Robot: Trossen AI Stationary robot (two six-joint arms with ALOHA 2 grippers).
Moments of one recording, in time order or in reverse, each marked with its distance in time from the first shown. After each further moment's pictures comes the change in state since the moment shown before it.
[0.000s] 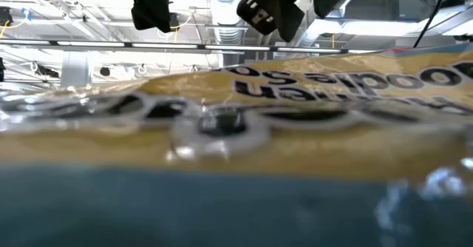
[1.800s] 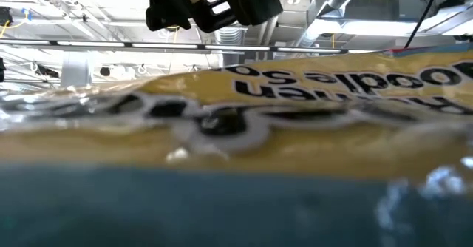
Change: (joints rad) left arm 0.068 0.001 0.000 0.134 0.010 -0.005; right arm 0.192 0.215 0.002 0.413 -0.134 -0.103
